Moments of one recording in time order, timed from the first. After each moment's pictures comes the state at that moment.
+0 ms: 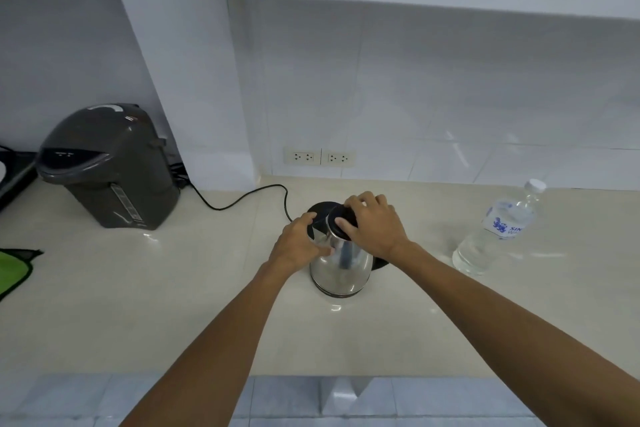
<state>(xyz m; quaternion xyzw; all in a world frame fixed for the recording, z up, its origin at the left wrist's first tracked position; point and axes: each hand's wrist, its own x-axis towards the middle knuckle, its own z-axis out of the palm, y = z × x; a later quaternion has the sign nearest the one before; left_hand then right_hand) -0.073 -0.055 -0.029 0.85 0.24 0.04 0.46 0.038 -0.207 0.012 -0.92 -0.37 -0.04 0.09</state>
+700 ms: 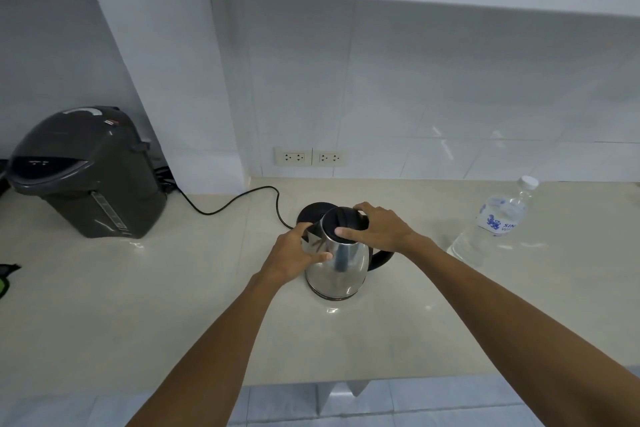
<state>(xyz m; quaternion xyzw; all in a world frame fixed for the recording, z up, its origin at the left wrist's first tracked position) -0.073 -0.047 -0.044 0.83 0.21 0.01 0.51 0.068 -0.225 0.011 -0.92 -0.27 0.20 0.18</state>
